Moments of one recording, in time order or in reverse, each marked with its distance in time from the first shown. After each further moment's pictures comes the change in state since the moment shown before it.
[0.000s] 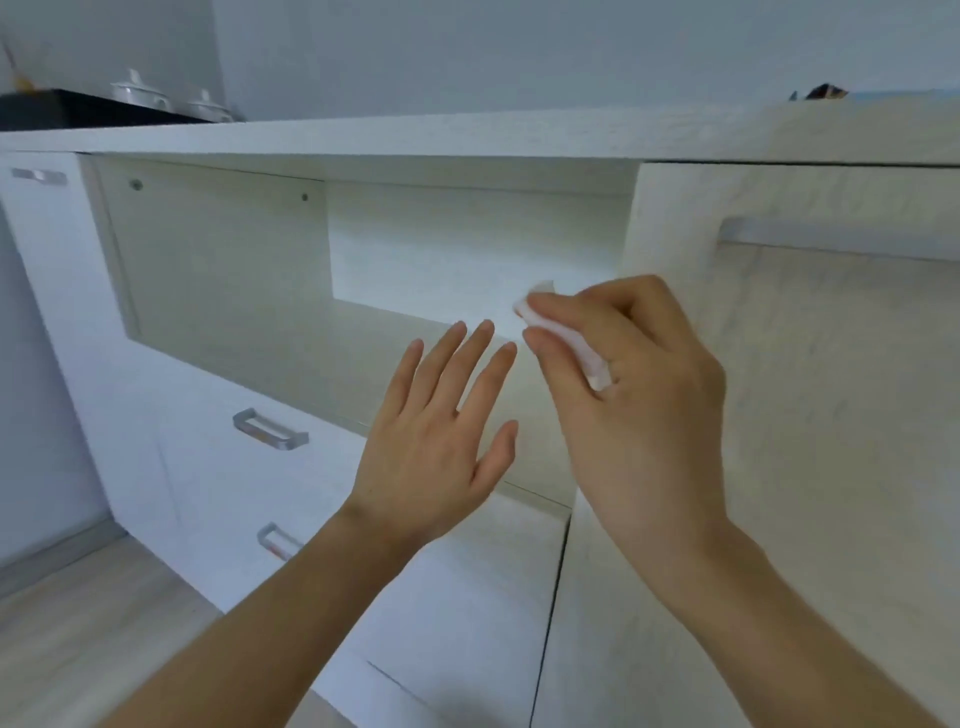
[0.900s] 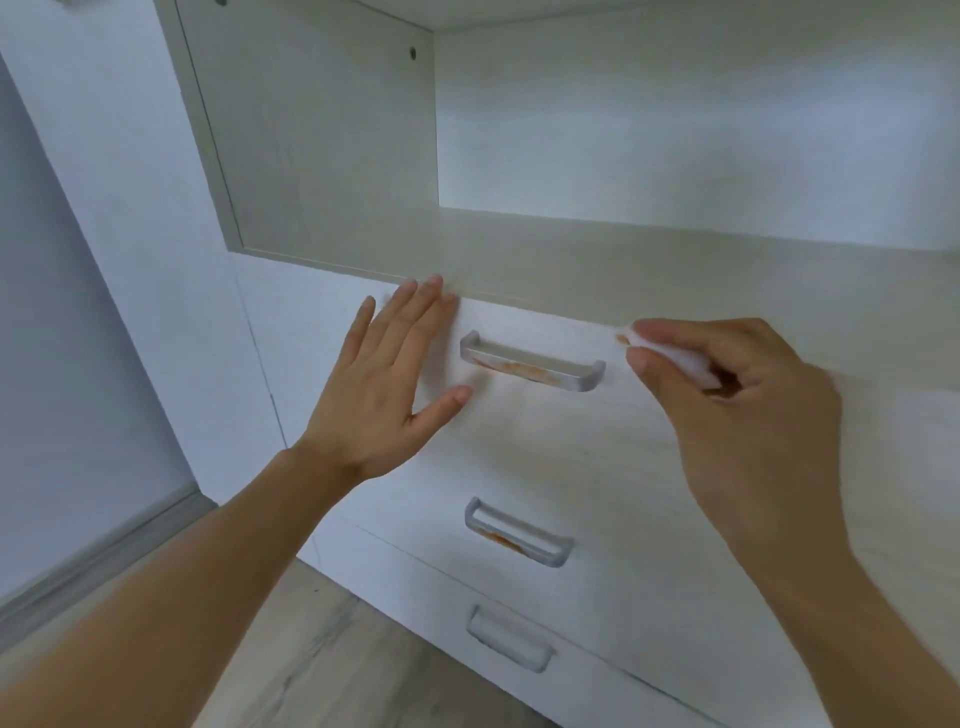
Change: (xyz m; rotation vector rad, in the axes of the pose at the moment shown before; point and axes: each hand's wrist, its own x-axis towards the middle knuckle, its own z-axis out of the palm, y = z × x) left_hand -0.135 -0.336 0.113 -0.233 -0.213 -0.011; right_hand -0.110 -0.040 0.274 0.157 -0.100 0.487
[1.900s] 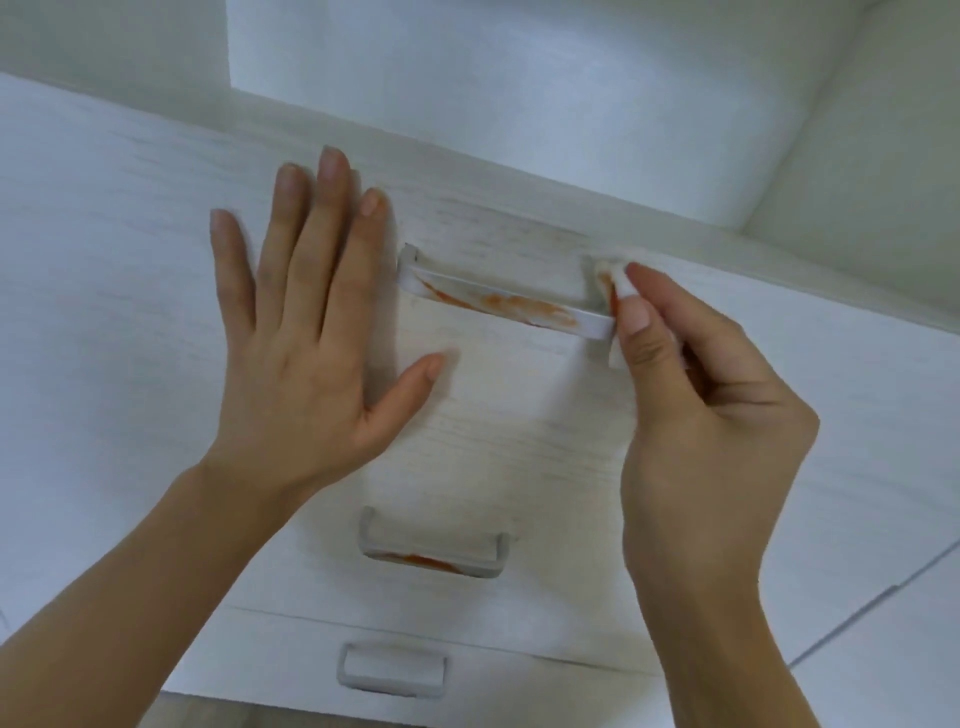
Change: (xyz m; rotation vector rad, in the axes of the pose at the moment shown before) left_hand 0.018 -0.007 0.092 -0.156 0.576 0.138; right_hand -0.035 0.012 0.071 0.122 0.407 0.029
